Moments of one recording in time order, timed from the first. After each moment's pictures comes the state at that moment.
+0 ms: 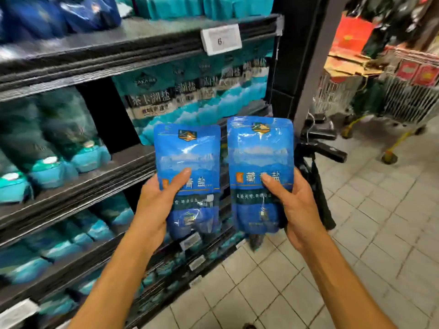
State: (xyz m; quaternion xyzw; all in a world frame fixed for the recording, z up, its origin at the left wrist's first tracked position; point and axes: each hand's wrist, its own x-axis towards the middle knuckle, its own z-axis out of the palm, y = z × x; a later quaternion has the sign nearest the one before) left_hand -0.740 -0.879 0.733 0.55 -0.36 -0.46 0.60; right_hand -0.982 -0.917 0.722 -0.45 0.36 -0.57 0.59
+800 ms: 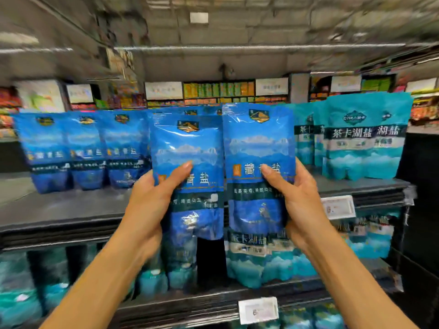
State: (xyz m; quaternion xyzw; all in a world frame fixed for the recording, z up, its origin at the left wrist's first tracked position) left_hand -0.647 -0.905 0.965 0.51 -0.35 -0.17 0.77; right_hand -0.804 -1.061 0.950 -0.57 0.03 -0.52 0.64
